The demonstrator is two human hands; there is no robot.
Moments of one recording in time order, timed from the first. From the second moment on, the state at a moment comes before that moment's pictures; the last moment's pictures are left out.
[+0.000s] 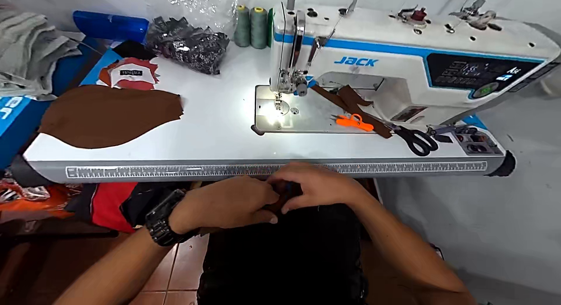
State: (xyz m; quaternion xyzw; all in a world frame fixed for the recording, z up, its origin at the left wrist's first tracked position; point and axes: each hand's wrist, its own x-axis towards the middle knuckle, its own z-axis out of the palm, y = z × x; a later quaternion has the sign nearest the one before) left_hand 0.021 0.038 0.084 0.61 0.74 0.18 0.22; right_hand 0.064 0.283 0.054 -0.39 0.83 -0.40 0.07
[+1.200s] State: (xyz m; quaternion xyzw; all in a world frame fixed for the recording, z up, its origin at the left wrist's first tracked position) left_hand -0.116 0.058 0.058 0.35 0.92 0.19 0.04; right_hand -0.054 0.333 0.047 -0.20 0.96 -0.20 -0.03
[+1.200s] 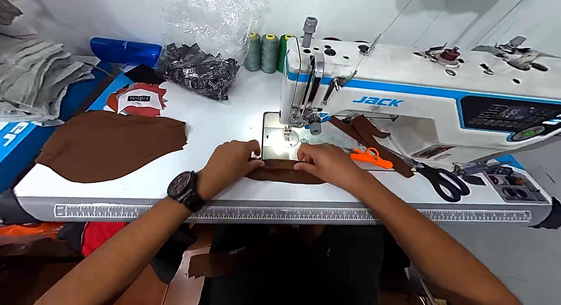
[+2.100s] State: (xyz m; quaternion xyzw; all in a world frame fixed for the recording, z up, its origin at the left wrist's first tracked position) left_hand -0.109 0.054 0.015 0.54 0.84 0.11 -0.01; right_hand -0.027 0.343 0.015 -0.26 0.96 -0.10 -0.06
